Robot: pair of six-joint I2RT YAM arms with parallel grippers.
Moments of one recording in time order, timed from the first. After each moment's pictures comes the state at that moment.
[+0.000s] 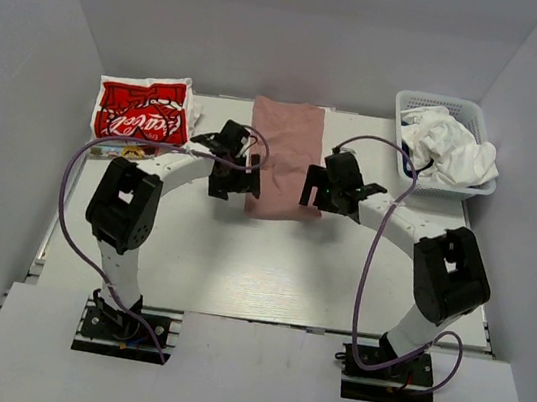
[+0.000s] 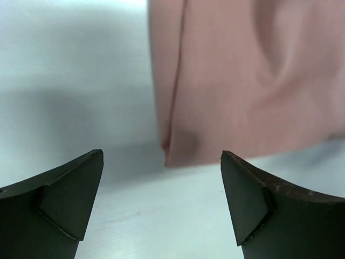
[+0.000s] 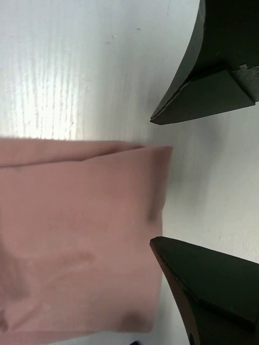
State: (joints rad) left arm -0.44 1.90 1.40 -0.58 0.06 -0.54; right arm 0.54 1.68 1.09 -0.27 0.11 0.48
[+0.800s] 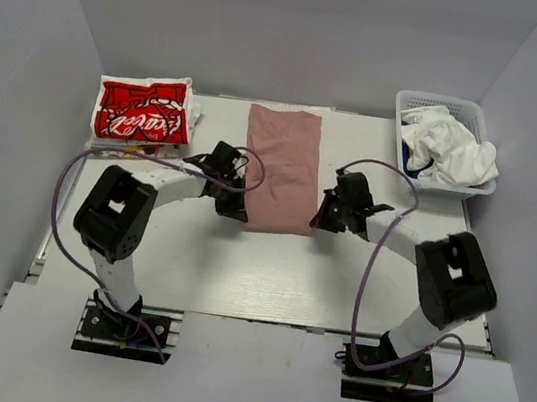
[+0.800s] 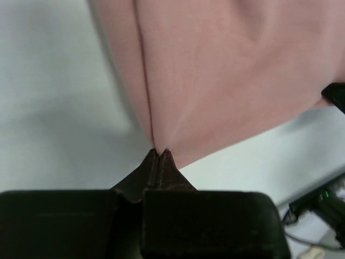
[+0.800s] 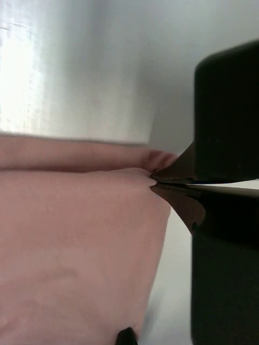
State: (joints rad) left arm -0.46 1.82 1.12 -0.38 0.28 -0.55; right arm 0.47 1.66 0.88 -0.09 -0.14 0.52
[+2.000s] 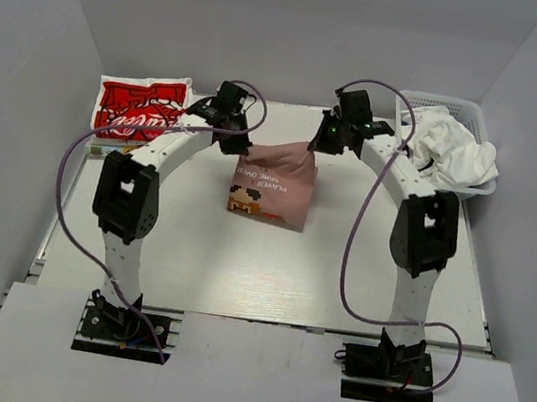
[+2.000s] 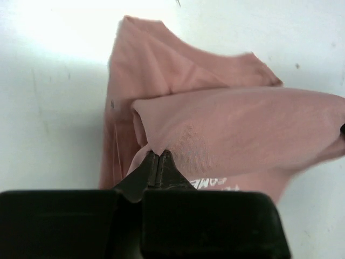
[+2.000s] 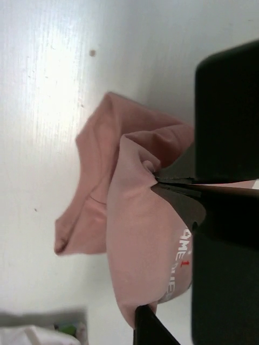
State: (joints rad) left arm -0.40 1.94 1.67 -0.62 -0.02 -0.61; right arm 0.40 1.99 1.74 -0.50 -0.18 0.44
